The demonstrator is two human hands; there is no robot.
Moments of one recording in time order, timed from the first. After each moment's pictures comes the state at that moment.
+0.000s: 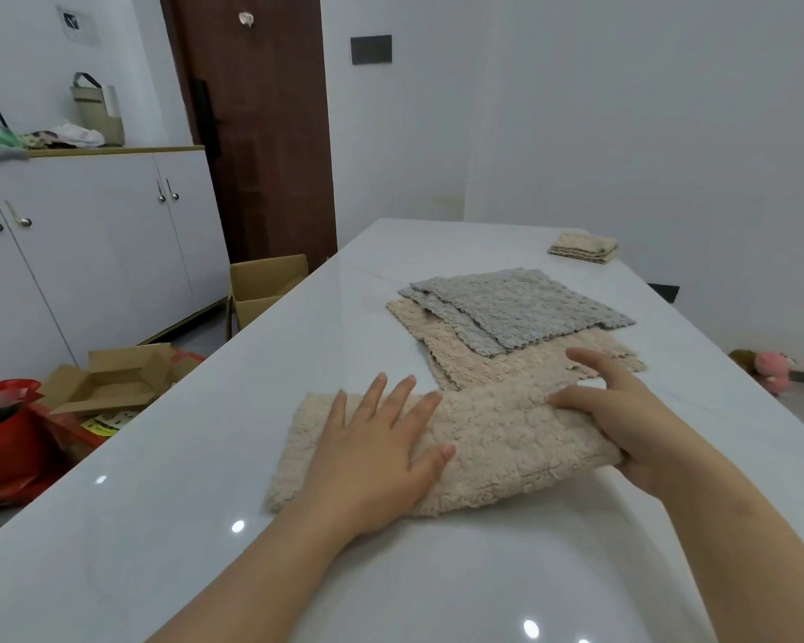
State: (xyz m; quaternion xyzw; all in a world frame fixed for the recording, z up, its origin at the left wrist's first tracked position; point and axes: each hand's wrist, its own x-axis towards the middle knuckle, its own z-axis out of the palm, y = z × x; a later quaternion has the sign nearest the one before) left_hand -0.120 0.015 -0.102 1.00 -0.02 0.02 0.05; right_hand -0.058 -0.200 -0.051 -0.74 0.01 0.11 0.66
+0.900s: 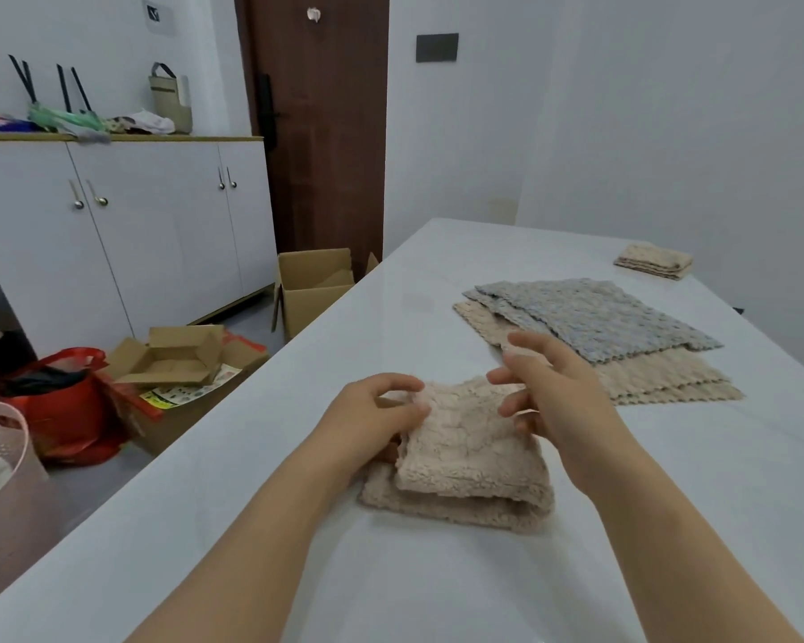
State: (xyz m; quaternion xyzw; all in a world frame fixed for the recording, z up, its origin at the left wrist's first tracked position) left_hand -0.138 0.095 -0.079 0.74 0.14 0.05 0.66; right_hand -0.084 -0.074 -0.046 -0.72 -0.10 0.07 0.68
